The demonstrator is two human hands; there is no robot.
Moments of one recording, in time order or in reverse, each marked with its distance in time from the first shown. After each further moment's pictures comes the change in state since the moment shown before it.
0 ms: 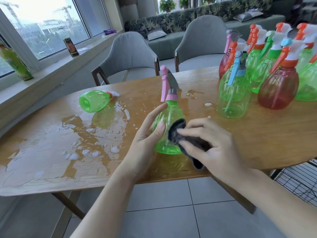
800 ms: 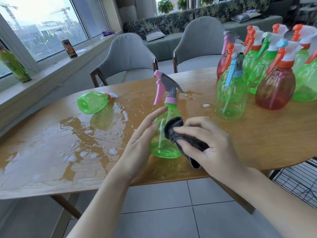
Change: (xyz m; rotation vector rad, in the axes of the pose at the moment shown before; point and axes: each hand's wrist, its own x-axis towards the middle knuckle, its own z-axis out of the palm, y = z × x) left_hand 0.003 -0.006 -0.013 0.085 0.005 -0.035; right_hand 0.002 0.006 0.002 -0.043 -0.006 -0.069
